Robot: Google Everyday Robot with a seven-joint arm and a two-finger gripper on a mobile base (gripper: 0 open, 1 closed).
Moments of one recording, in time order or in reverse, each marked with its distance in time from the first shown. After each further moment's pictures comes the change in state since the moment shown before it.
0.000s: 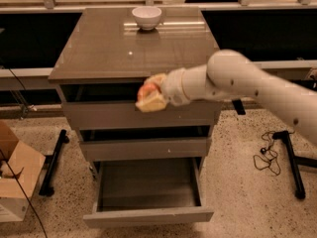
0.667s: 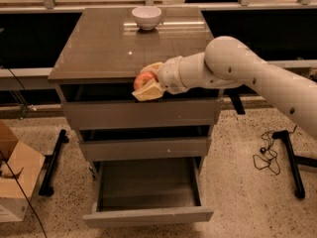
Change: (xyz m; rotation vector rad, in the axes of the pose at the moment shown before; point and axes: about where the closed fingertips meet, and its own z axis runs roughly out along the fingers) arm -0.038 -0.018 -0.002 0.013 -0.016 -0.051
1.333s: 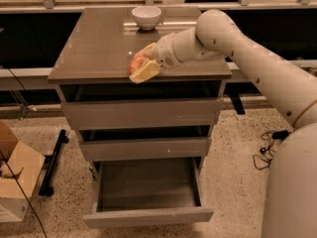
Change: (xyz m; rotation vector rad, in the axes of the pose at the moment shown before) arm -0.017 -0.078 0.027 -0.028 -0.002 -0.026
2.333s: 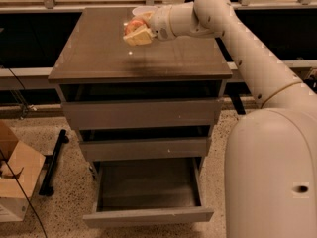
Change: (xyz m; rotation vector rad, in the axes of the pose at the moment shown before) arm -0.064 -0.081 0.003 0.076 -0.154 -0.007
